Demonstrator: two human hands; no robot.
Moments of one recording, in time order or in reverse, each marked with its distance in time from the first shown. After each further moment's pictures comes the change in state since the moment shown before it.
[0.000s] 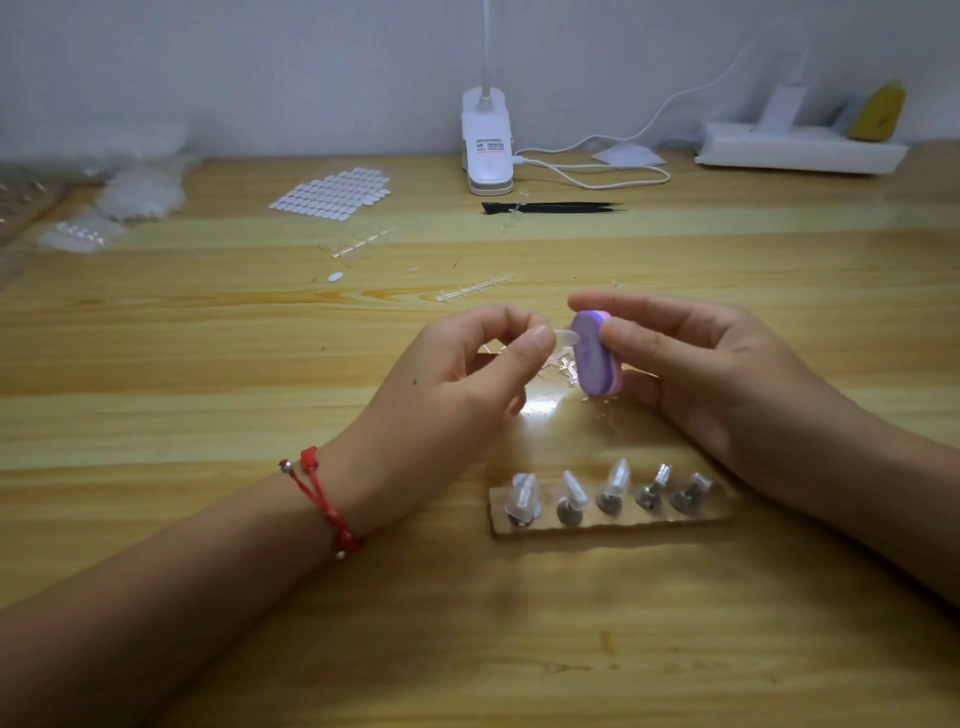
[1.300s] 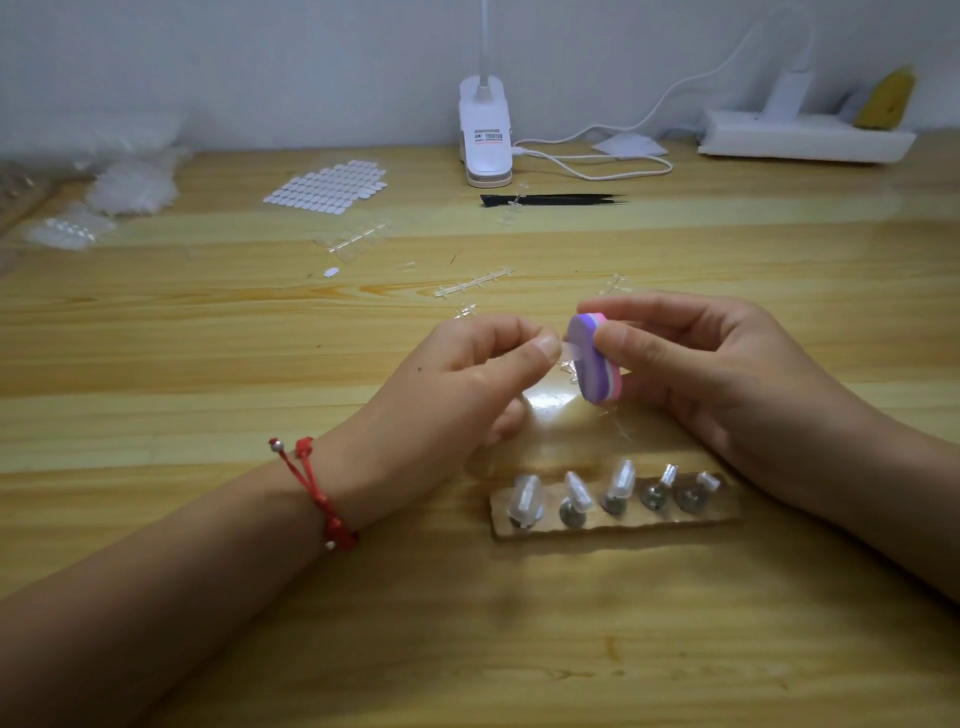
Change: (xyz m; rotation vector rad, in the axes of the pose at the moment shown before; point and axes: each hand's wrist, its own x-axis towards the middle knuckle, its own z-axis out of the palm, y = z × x) left_hand 0.004 -0.002 -0.003 -0.045 -0.156 -0.092; right_hand -0.003 -0.001 0.004 -0.072 0.066 -0.010
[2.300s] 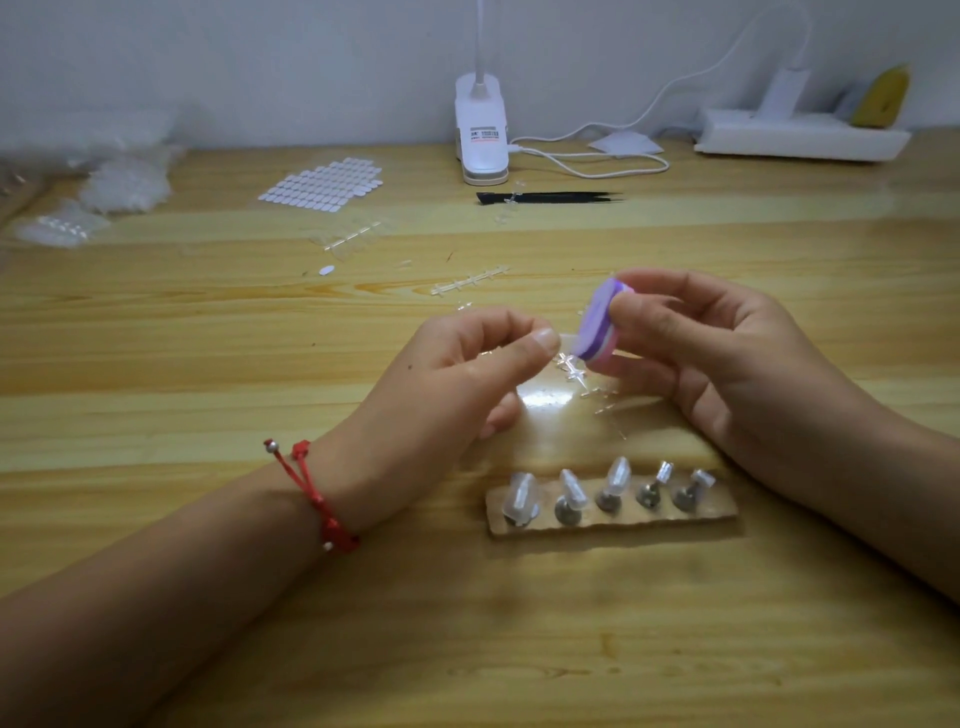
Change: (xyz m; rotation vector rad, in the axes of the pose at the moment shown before) left_hand 0.000 -0.001 0.003 -0.085 0.112 -0.023; right_hand 0.004 0.001 -0.001 0.217 0.097 -0.043
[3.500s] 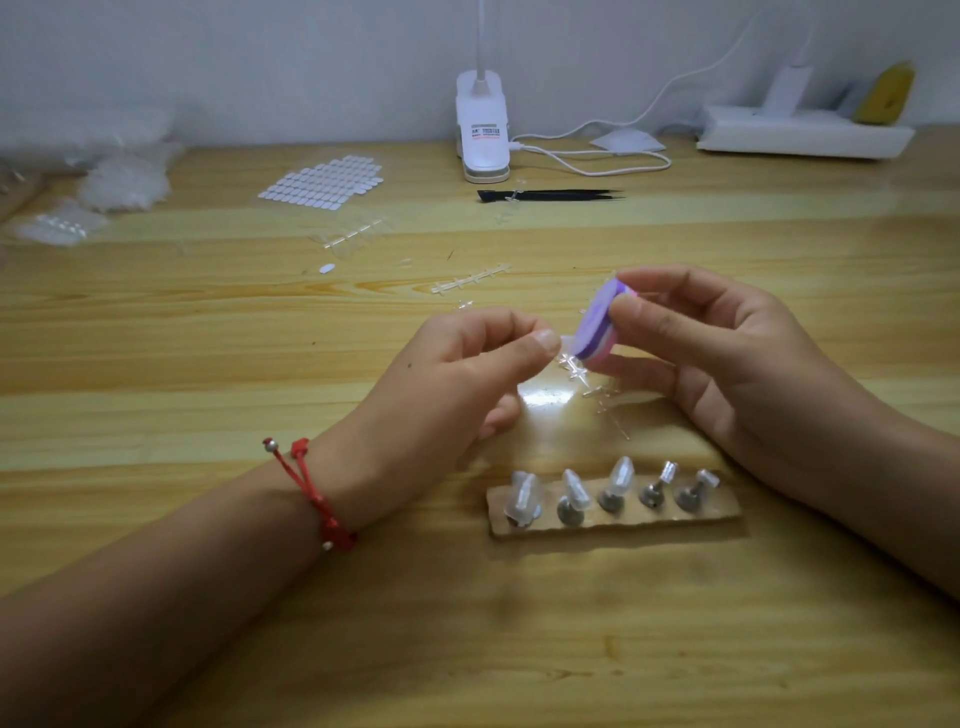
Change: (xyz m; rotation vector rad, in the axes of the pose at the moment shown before) left_hand -0.001 0.005 0.000 0.007 -0.031 -0.007; right_hand 0.002 0.001 -0.002 0.002 -0.020 -0.016
